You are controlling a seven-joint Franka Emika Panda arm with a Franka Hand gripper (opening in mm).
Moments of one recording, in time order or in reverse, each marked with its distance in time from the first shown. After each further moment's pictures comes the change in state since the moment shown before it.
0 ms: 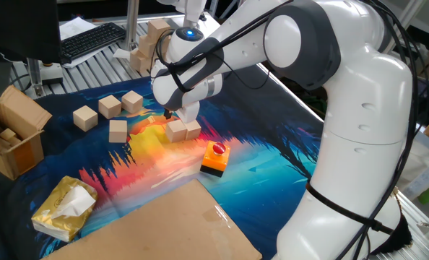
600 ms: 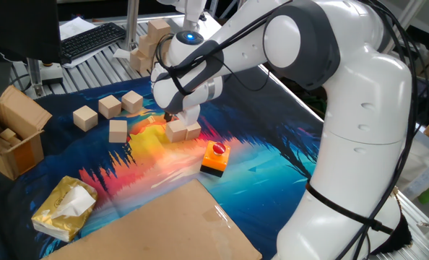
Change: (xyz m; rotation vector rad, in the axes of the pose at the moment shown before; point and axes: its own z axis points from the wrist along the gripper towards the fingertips) arm 0.003 -0.007 0.006 0.002 -0.002 -0.026
